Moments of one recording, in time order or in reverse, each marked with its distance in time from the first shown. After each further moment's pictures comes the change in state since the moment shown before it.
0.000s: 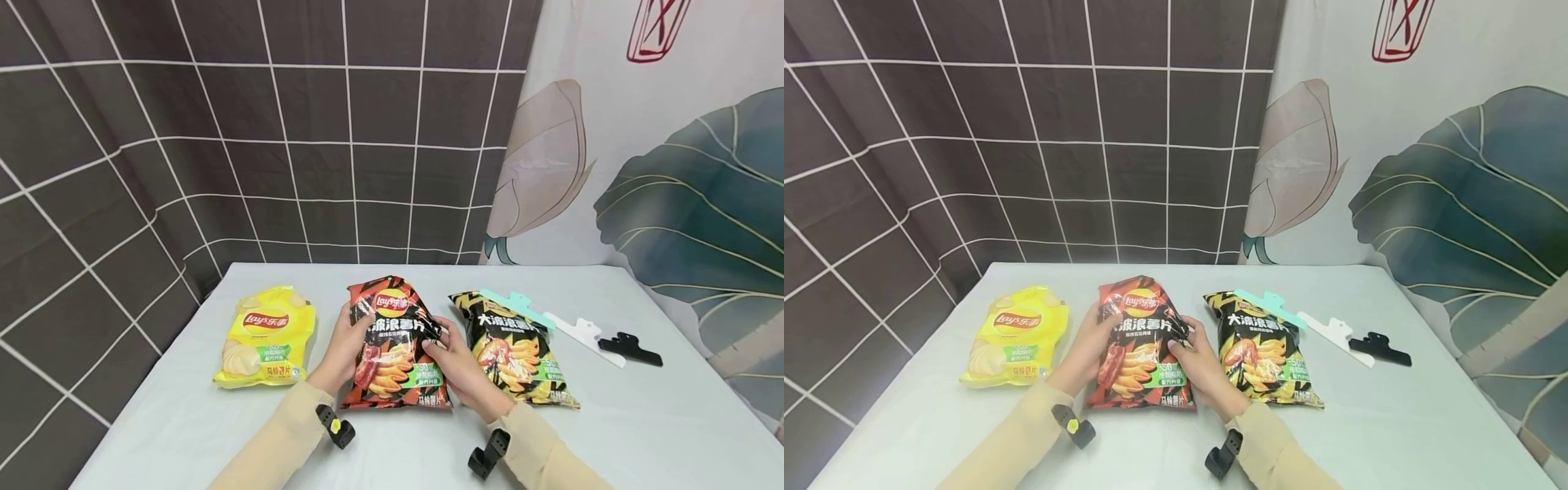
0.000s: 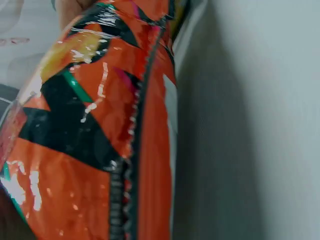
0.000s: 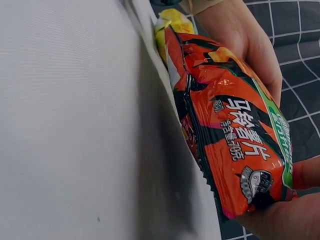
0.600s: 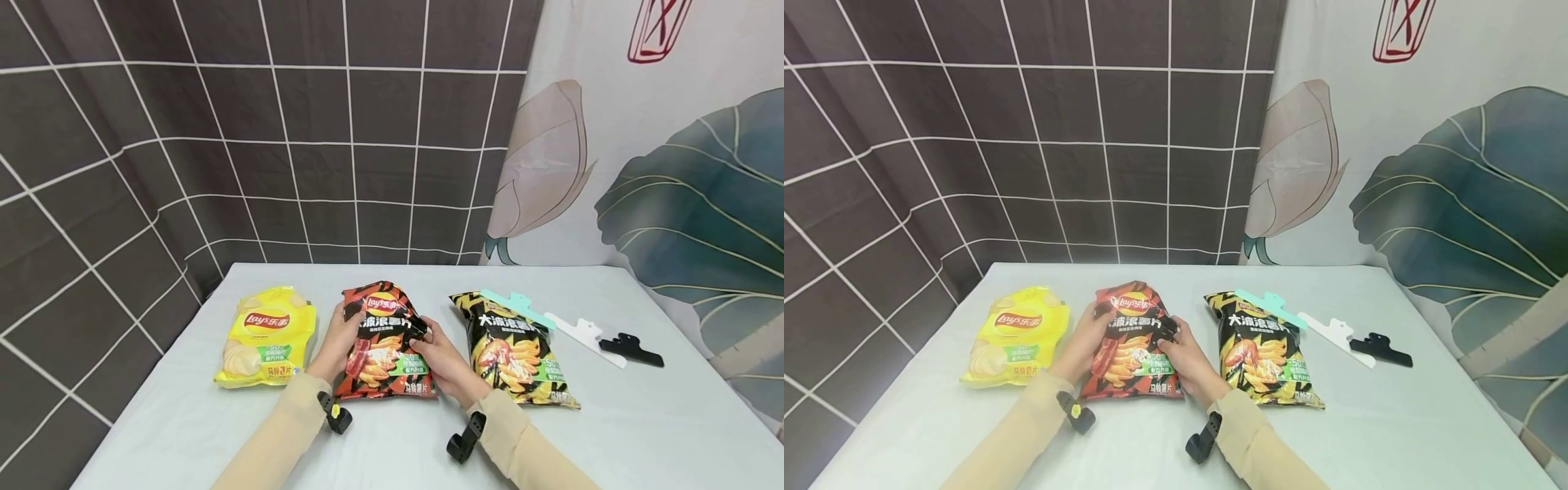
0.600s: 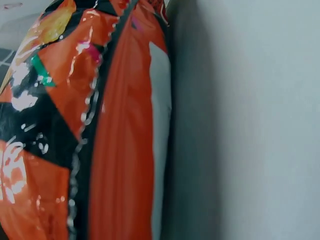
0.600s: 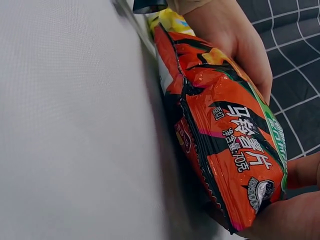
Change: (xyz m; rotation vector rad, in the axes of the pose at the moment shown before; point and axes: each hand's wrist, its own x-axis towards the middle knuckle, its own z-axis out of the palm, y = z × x) left_hand 0.022 -0.011 -0.015 0.131 0.047 -0.038; right_hand 0.027 0.013 0.016 0.042 -0.044 0.082
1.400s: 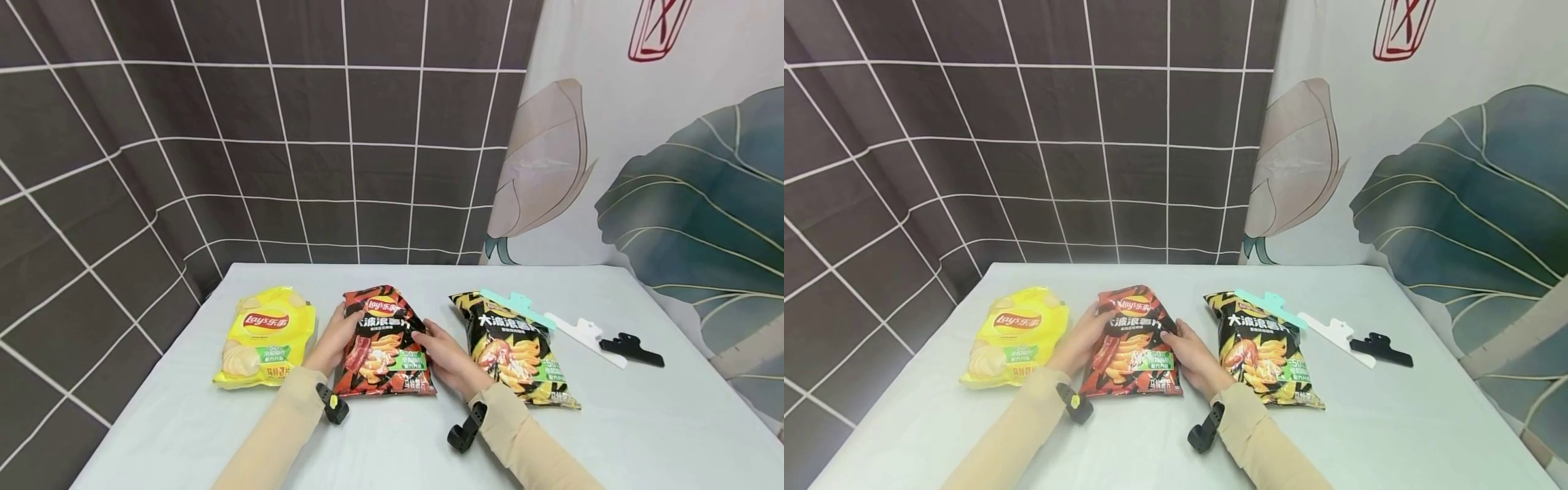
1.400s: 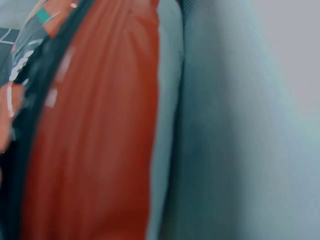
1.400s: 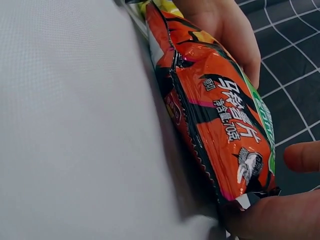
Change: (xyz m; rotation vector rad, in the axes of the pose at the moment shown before) left_hand 0.015 -0.003 -0.007 0.016 -0.074 -0.067; right_hand 0.013 -0.001 -0.010 -0.023 0.005 0.090
